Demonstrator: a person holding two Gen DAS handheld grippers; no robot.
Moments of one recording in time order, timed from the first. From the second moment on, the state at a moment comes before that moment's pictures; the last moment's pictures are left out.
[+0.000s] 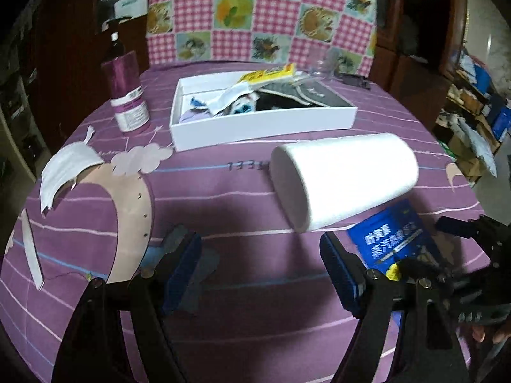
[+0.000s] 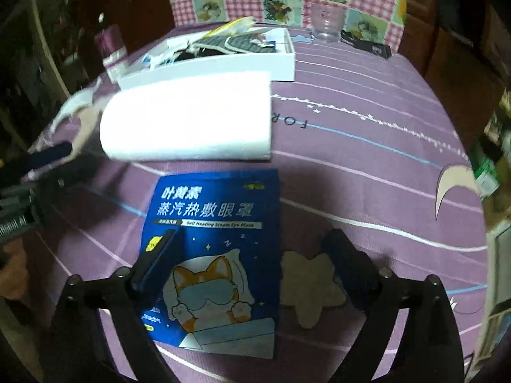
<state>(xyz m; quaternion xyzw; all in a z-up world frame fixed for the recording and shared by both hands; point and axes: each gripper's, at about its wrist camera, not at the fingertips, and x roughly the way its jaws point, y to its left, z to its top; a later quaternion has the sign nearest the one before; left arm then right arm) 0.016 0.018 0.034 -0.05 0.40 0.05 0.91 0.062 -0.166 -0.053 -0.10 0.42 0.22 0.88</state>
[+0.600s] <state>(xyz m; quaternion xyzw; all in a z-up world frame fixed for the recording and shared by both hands) 0.017 0.028 0.024 -0.06 0.43 0.07 0.90 0.050 -0.124 -0.057 -0.15 0.45 0.23 0.85</state>
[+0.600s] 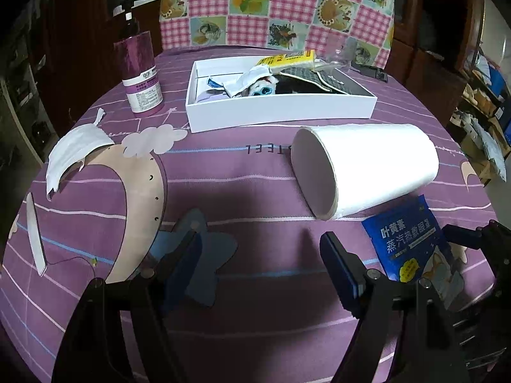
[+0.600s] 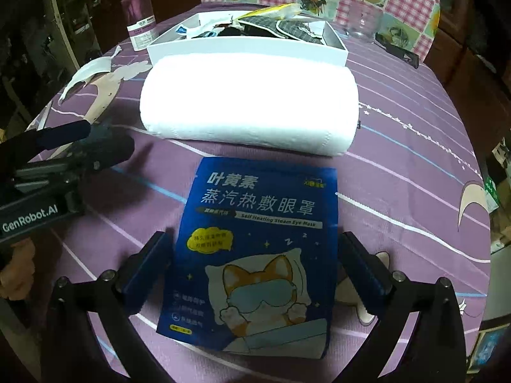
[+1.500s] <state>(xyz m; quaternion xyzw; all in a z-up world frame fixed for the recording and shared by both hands) 0.023 0.020 0.011 -0.05 0.45 0.07 0.89 0.043 -0.128 -0.057 -0.14 0.42 0.23 0.86</state>
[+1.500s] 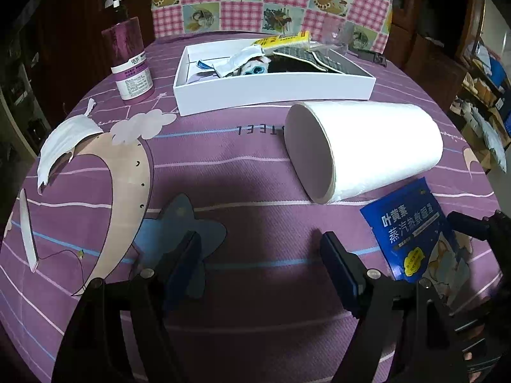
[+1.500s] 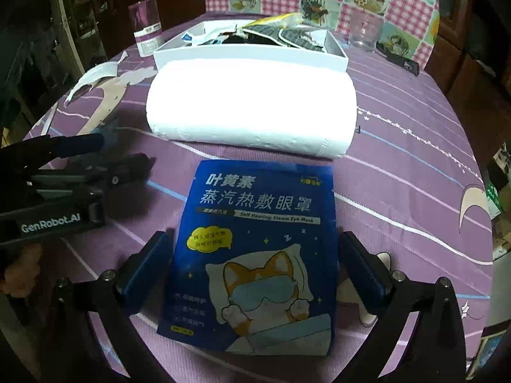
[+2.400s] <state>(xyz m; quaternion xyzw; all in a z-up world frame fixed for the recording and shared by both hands) 0.018 0.015 0.053 -0.05 0.42 0.04 0.90 0.045 -0.173 0.011 -0.07 0.43 0.19 0.88</state>
